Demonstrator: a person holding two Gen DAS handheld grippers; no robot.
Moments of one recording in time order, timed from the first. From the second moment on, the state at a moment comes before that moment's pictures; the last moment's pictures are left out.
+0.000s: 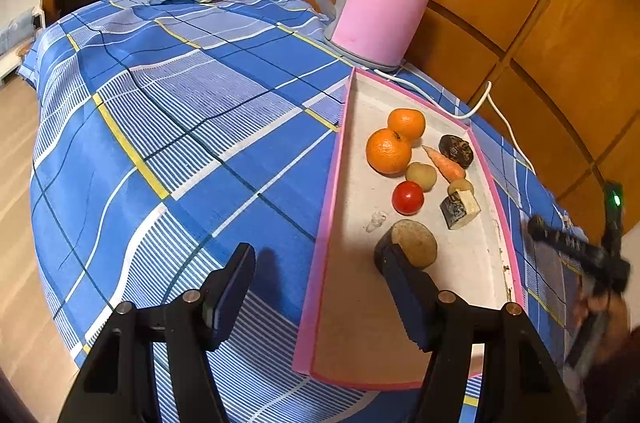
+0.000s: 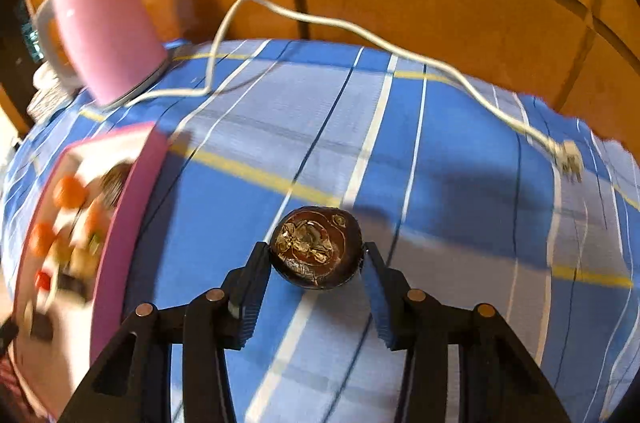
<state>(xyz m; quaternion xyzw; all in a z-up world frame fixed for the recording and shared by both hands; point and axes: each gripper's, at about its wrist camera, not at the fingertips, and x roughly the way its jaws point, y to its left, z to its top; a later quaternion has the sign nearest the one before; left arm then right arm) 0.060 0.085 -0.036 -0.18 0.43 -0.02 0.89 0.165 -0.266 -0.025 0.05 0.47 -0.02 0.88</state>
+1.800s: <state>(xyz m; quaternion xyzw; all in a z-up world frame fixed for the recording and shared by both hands) 0.039 0.055 -0.020 -0.14 0.42 -0.04 0.90 0.056 -0.250 -0.054 0.05 0.42 -0.01 0.91</state>
